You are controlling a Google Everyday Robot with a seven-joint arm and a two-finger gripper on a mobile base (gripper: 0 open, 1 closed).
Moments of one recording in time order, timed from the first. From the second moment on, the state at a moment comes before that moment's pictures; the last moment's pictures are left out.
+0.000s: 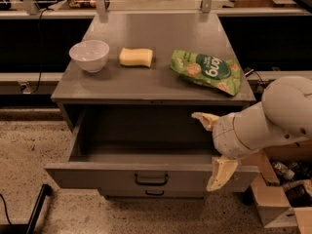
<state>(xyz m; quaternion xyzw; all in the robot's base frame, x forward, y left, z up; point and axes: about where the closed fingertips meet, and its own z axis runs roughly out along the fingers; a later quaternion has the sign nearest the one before) 0.436 -0.118 0.766 -0.74 0.61 0.05 0.28</state>
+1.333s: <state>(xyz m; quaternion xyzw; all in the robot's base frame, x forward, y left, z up) 0.495 -0.135 0.729 -0.73 0.64 0.03 0.25</state>
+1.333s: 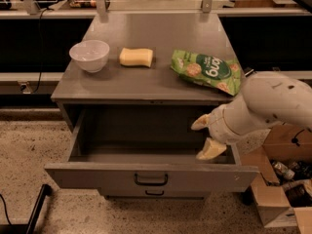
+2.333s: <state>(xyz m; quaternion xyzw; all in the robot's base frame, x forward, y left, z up) 0.502 -0.104 0.648 -0.75 0.64 0.06 0.16</state>
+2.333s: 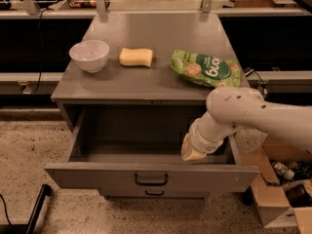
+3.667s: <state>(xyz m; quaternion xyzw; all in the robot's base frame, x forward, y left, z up) 0.423 -0.094 0.650 -0.78 0.59 0.20 0.09</state>
